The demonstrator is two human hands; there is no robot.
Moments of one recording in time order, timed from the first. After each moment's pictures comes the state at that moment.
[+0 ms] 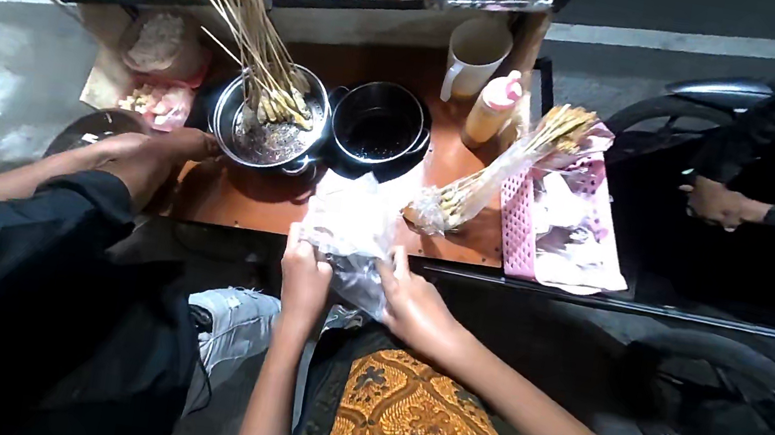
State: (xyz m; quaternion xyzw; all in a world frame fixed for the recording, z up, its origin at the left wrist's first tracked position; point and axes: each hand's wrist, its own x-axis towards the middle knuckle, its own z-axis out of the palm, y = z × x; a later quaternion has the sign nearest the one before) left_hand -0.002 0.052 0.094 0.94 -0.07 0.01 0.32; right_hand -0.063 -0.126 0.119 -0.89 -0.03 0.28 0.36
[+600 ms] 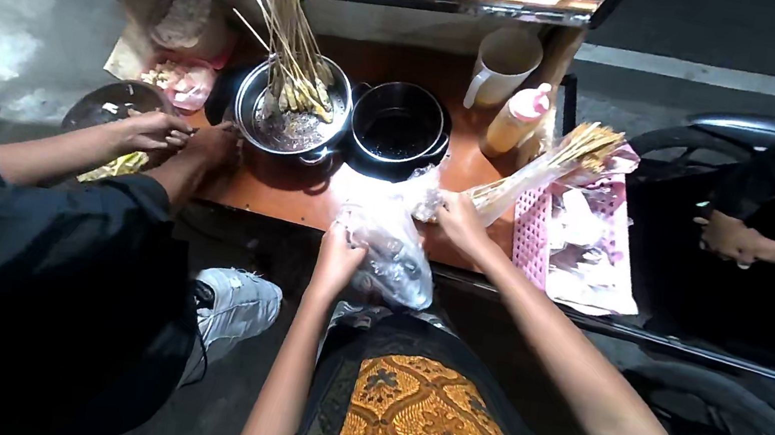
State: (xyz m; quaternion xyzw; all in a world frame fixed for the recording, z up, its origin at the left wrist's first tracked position) left_hand 0.018 0.037 0.064 0.87 0.01 -0.20 0.46; right_hand 0.035 -0.211 0.035 -0.91 0.06 0.10 0.39
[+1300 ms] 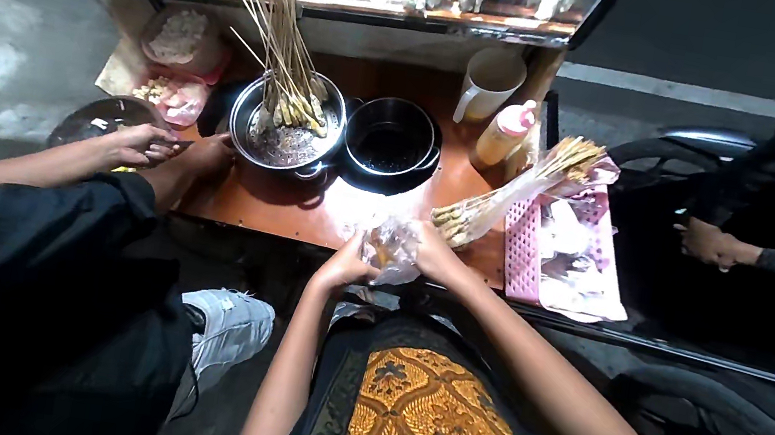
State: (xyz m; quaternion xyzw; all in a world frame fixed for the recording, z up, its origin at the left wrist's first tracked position) left_hand 0.041 0.034 0.050 0.73 -0.06 -0.41 0.55; right_hand 0.018 -0.165 0.068 -0.85 -0.06 0.14 0.50
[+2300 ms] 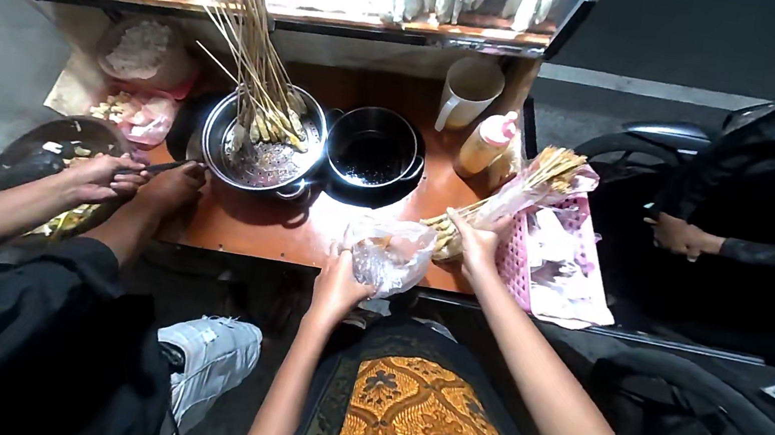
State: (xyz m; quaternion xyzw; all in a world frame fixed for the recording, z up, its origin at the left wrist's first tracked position) left_hand 0.045 0.020 0.058 0.90 -0.05 -0.32 0.29; right_hand 0.034 -0.221 0.024 -0.59 0.44 -0.18 0.65
